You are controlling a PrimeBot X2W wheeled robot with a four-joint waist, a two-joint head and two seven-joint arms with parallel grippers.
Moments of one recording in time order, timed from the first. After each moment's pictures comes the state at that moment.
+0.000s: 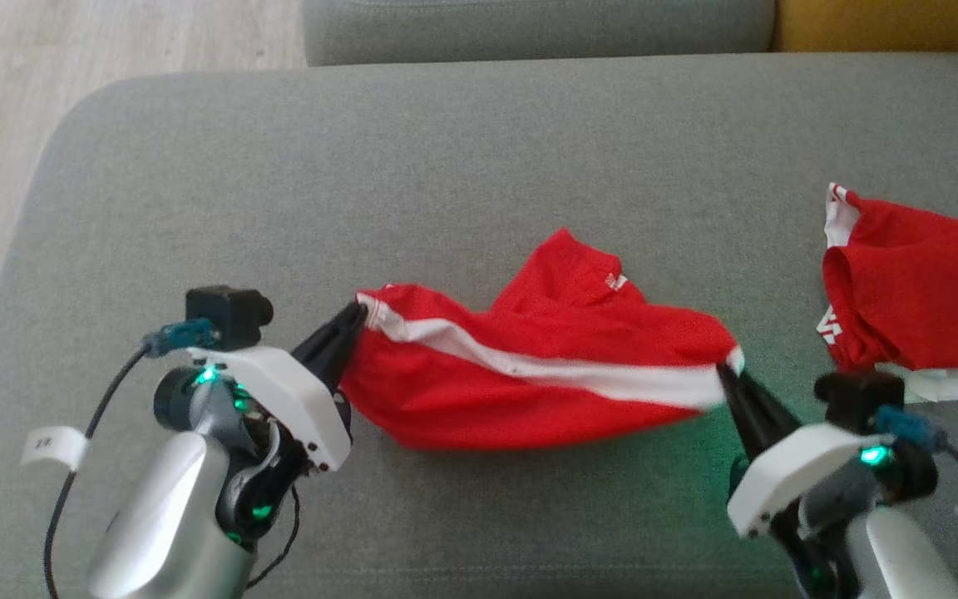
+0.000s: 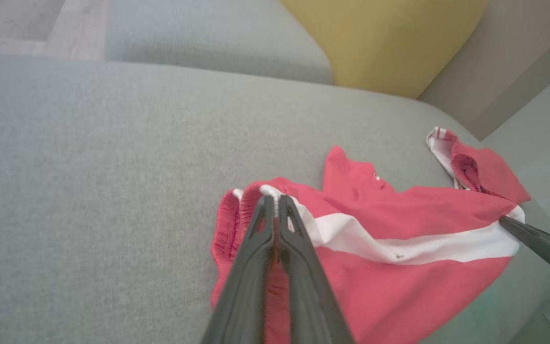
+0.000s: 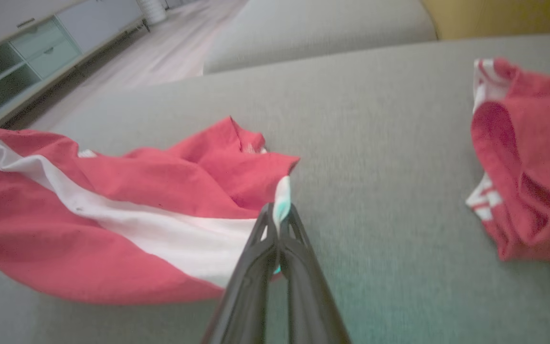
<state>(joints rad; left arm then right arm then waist) -0.29 0.17 -0.37 0.29 -0.55 -0.11 0.22 -0.03 -0.10 0.13 0.19 0.29 0.13 0.21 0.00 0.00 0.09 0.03</state>
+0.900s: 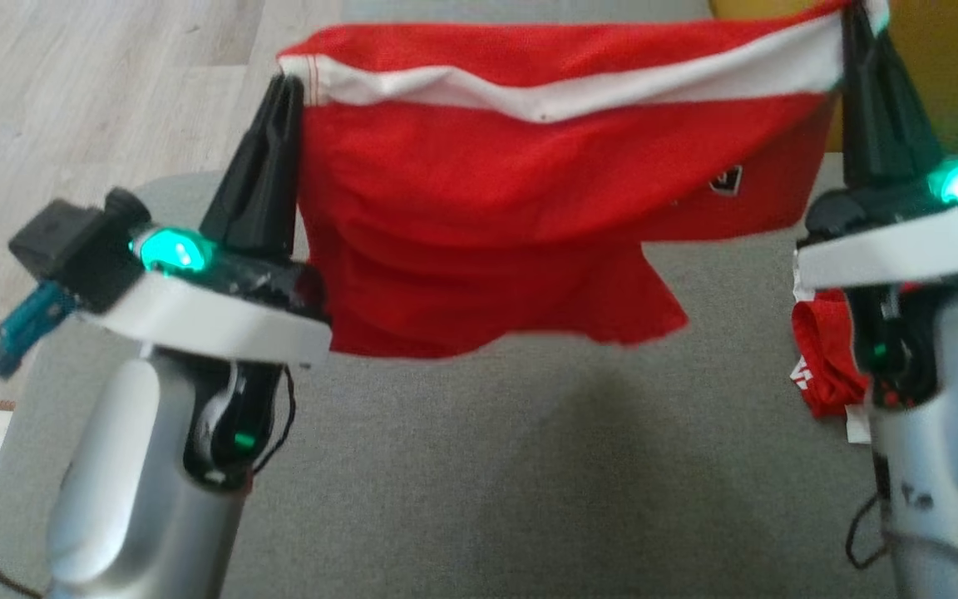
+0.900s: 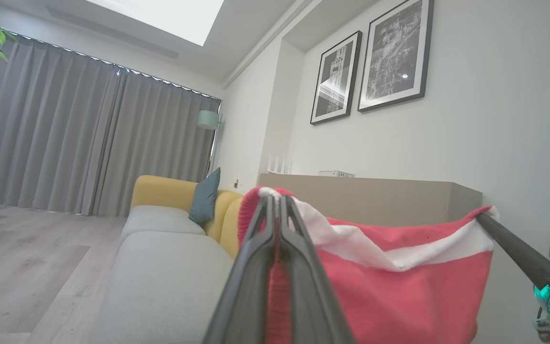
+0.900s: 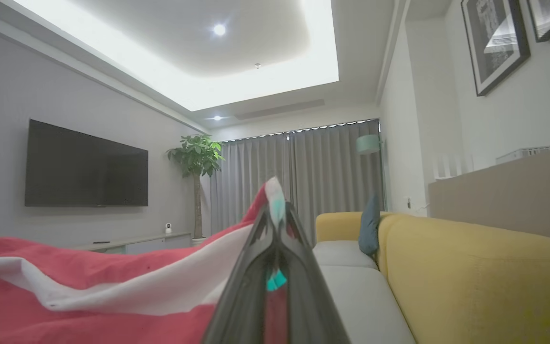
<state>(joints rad) -0.38 0.14 -0.29 -0.07 -0.53 -0.06 -0.12 -0.46 -0.12 0.08 0.01 0.31 0.13 -0.01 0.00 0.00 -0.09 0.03</state>
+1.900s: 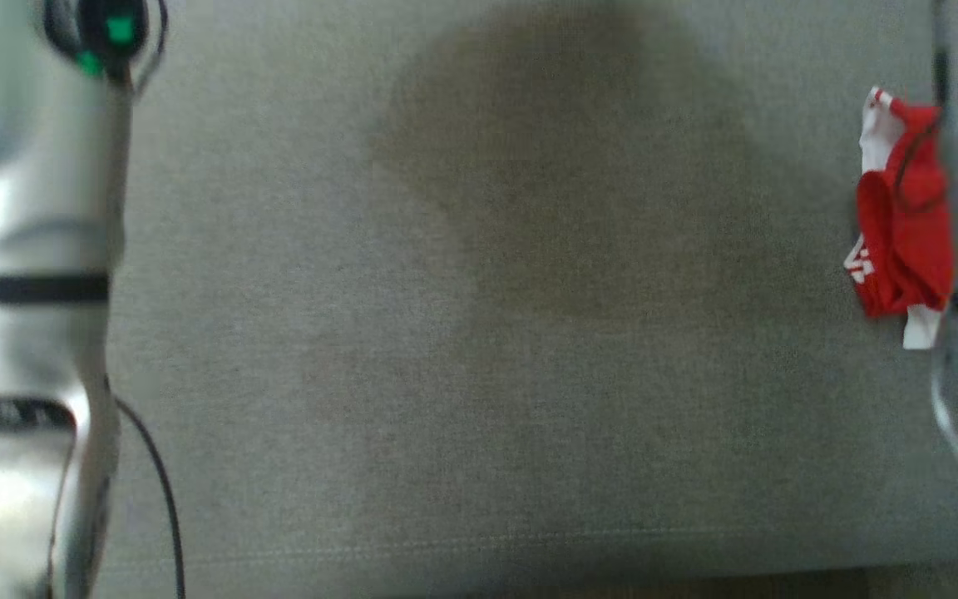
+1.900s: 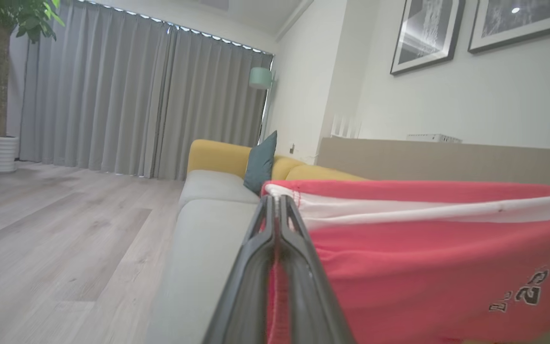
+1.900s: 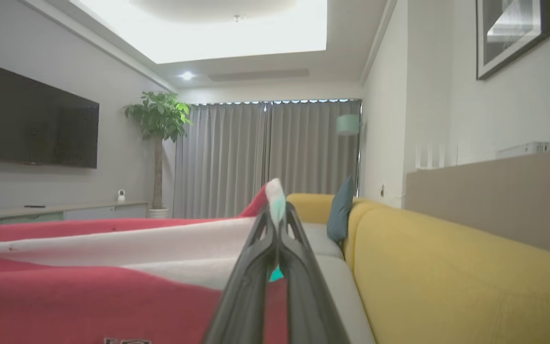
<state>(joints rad) -1.16 0.14 -0.24 0.63 -0.47 -0.07 -0.19 -1.28 -0.11 0.10 0.66 0.14 0.13 -0.15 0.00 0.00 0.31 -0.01</state>
